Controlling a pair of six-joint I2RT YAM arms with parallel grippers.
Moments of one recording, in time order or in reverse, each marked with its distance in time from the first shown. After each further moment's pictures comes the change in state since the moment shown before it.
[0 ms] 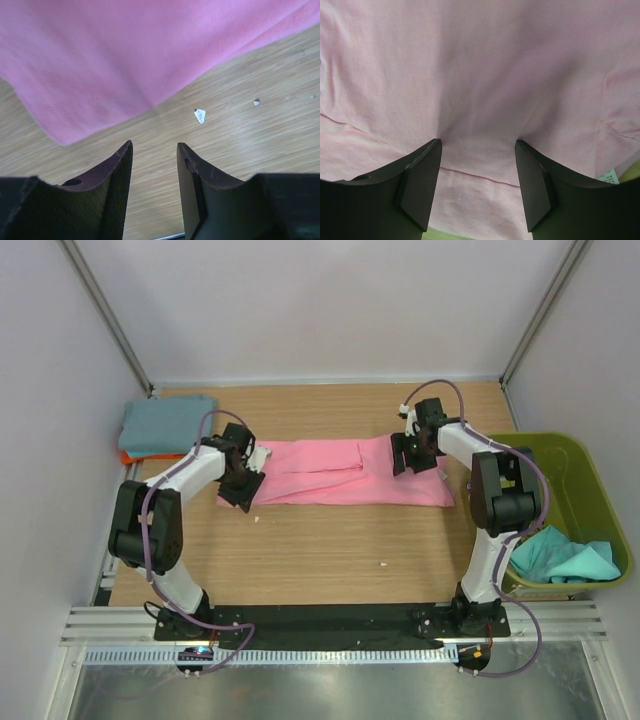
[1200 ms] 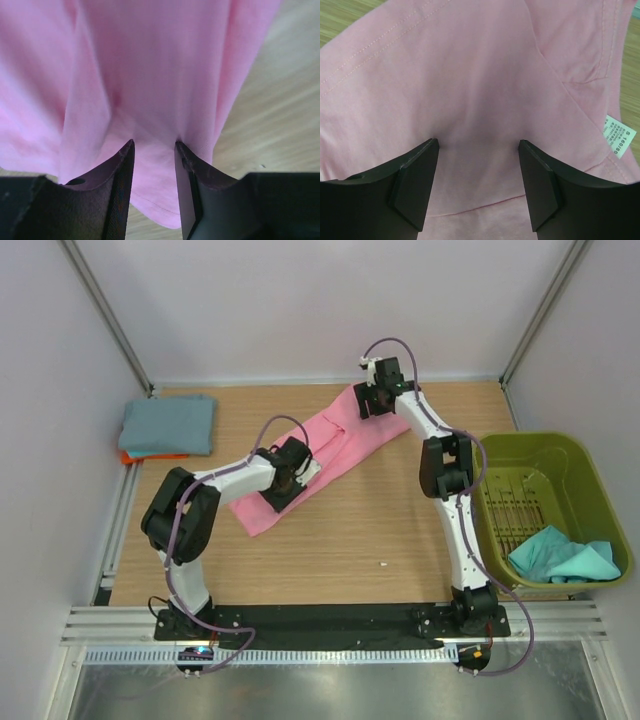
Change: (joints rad) left arm -0.298 0.161 0.090 0.161 -0.224 0.036; right arm 0.104 0.694 1.055 -0.013 0.115 -0.080
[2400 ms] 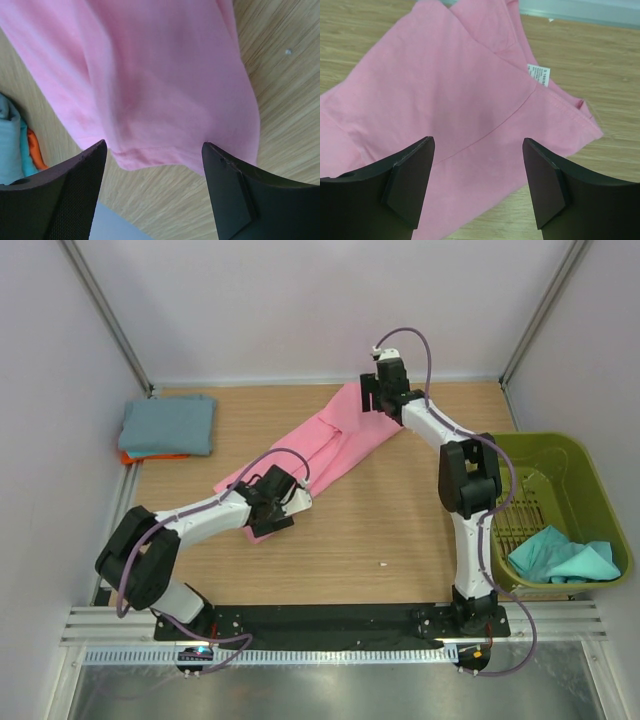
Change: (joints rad) left arm -0.098 -0.352 -0.366 0.131 -0.164 0.383; right arm 0.065 -0.435 -0.551 0.334 0.256 0.161
